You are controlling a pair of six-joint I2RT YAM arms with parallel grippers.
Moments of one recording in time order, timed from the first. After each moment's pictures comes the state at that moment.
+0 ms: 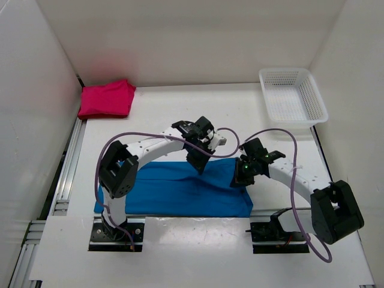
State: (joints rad) left arm -0.84 1.91 1.54 -0.87 0.32 0.00; right arm 0.47 1.27 0.66 -0.59 -0.35 0.53
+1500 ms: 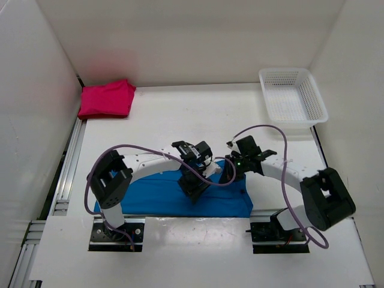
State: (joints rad) left arm -0.98 1.76 1.24 -0.92 0.36 0.00; right arm 0.51 1.37 0.66 -0.35 -0.50 0.49
